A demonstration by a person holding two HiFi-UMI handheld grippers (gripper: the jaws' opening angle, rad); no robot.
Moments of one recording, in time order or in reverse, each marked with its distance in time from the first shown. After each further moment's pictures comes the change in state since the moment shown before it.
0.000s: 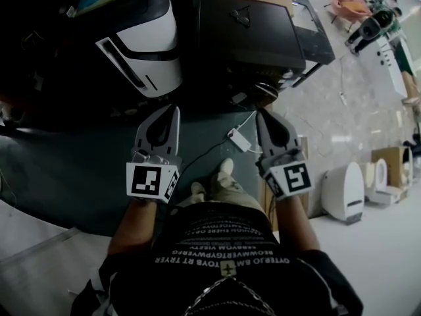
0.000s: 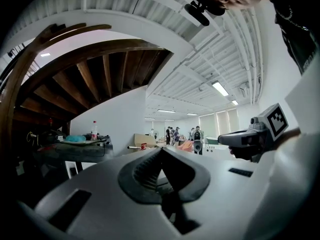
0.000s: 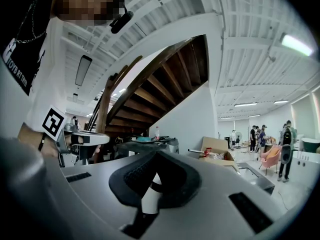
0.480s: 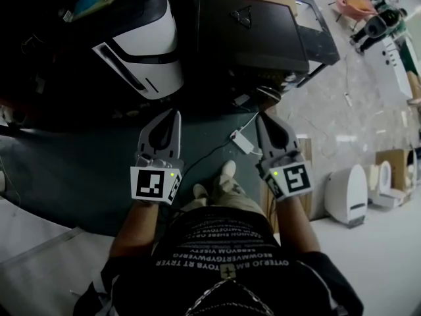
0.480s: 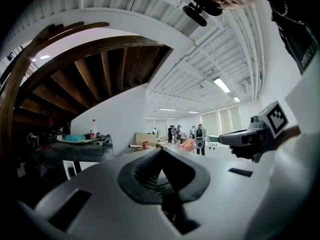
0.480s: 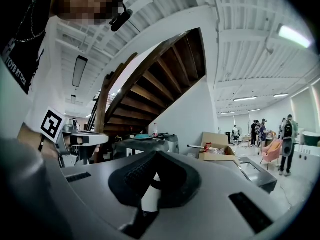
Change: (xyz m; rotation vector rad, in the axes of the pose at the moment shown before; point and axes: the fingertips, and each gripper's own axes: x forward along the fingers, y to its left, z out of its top) left arm 0.043 -0.004 -0.006 -0.004 -0.019 0.032; right arm 0.019 -0.039 -0.033 0.019 0.052 0.013
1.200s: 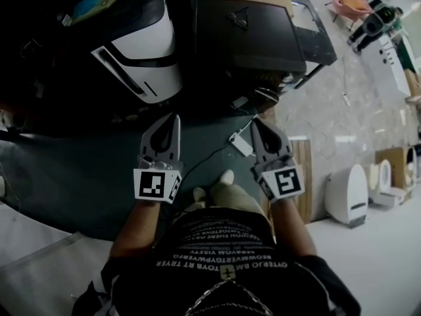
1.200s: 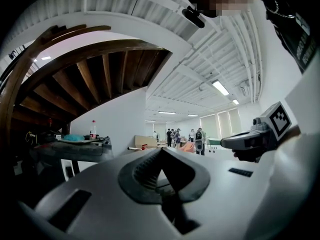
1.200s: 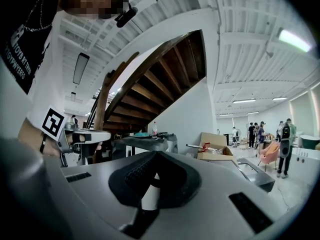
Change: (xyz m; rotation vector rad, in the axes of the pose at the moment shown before) left arm -0.003 0.001 -0.024 0.036 -0.024 -0.021; right arm -0.001 0.013 -0.015 -0.002 -0.020 -0.017
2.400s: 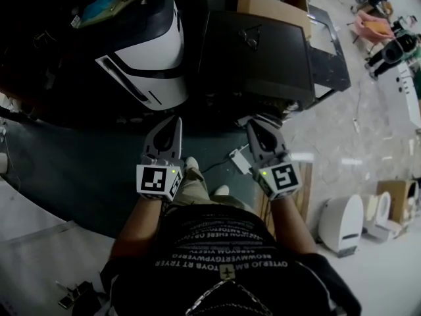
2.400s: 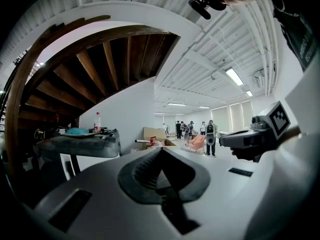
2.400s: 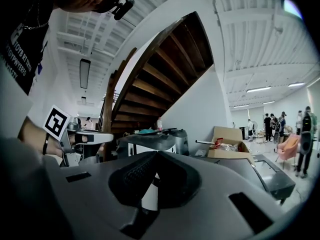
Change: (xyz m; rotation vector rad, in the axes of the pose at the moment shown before) left arm 0.109 0.007 -0.014 -0.027 0.100 0.128; right arm 0.090 -0.091 -0.010 0.032 0.031 0.183
